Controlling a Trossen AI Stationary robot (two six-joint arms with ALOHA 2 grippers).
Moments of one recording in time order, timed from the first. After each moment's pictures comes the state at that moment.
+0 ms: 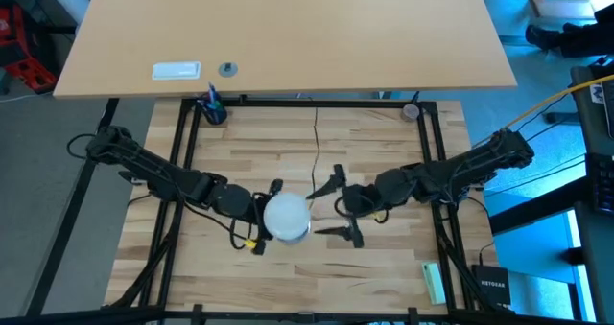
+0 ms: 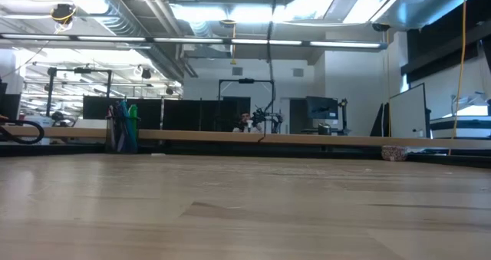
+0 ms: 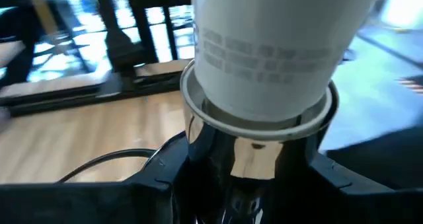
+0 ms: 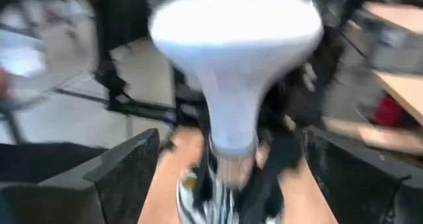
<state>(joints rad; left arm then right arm) -0.40 1.41 1.07 0.04 -0.18 0.00 0.38 1.42 1.28 -0.01 0.09 -0.01</state>
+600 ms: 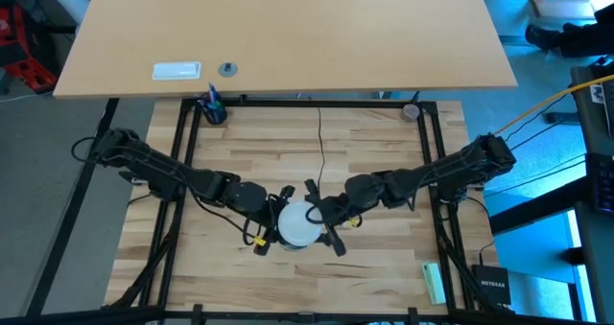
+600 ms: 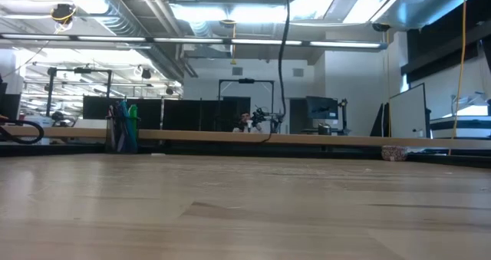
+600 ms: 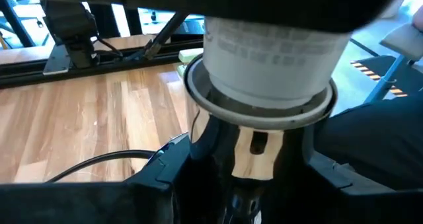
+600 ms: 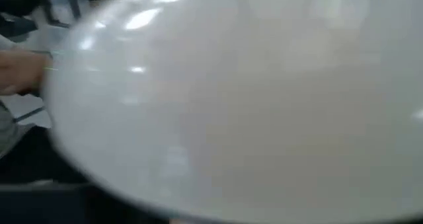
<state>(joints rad) -0.32 1.48 1.07 0.04 0.02 -0.03 0.32 1.60 1.28 0.17 -0.13 -0.03</state>
